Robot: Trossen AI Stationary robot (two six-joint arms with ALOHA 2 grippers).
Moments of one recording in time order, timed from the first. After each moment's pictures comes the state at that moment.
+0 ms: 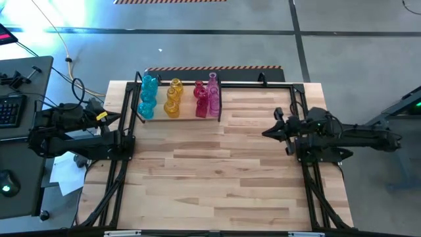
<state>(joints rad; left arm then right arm) 0.19 0.13 0.95 -1.37 -0.32 -0.24 -0.13 0.47 0.38 0.13 -0.35 0.03</state>
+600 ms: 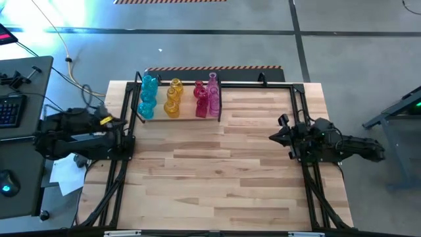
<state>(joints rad) 0.19 0.01 0.80 -1.31 -0.21 -0.20 -0.16 0.01 0.01 0.23 -0.35 0.10</state>
